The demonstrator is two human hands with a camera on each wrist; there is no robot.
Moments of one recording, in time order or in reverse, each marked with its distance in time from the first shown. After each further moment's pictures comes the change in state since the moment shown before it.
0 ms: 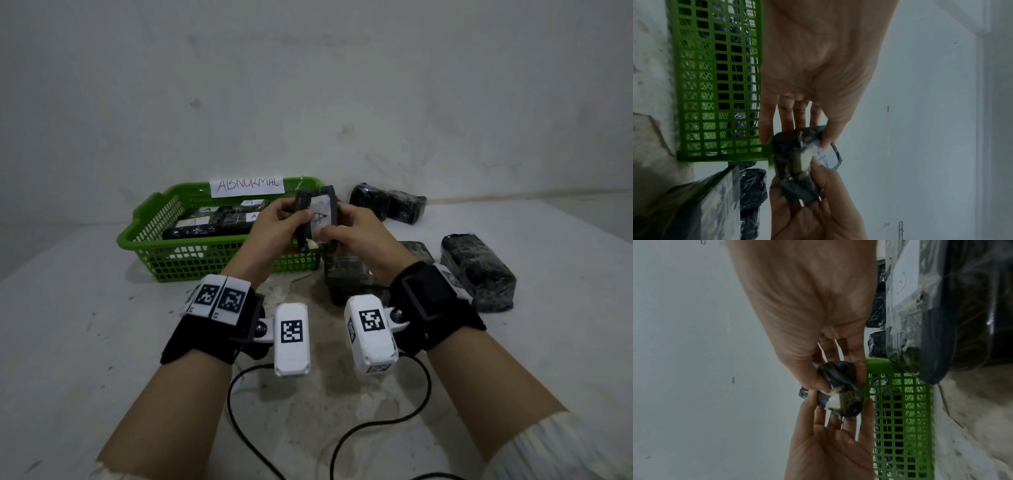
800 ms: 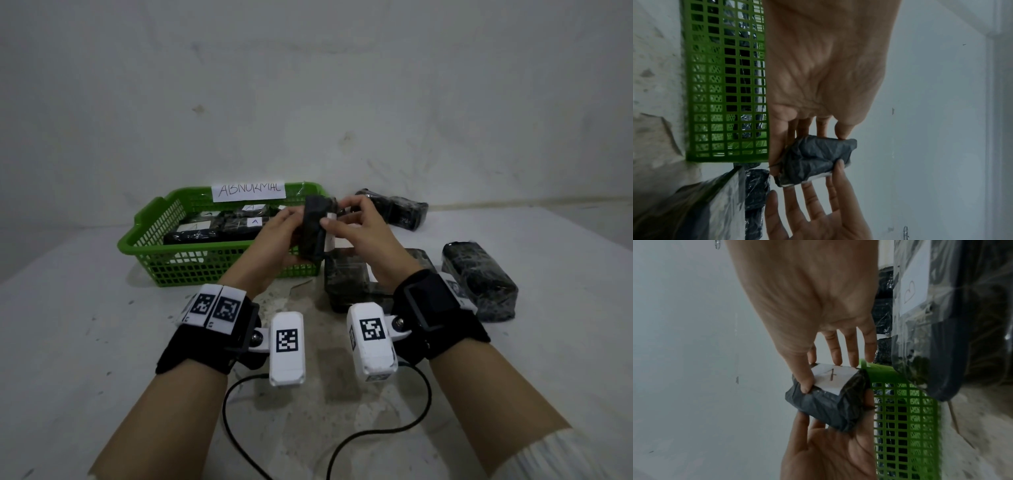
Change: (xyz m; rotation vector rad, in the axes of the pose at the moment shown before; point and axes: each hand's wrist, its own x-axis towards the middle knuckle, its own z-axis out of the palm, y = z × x) left_hand 0.000 -0.005 0.000 -0.181 -0.139 -0.042; right_hand 0.004 0.002 -0.008 0.038 0.120 -0.016
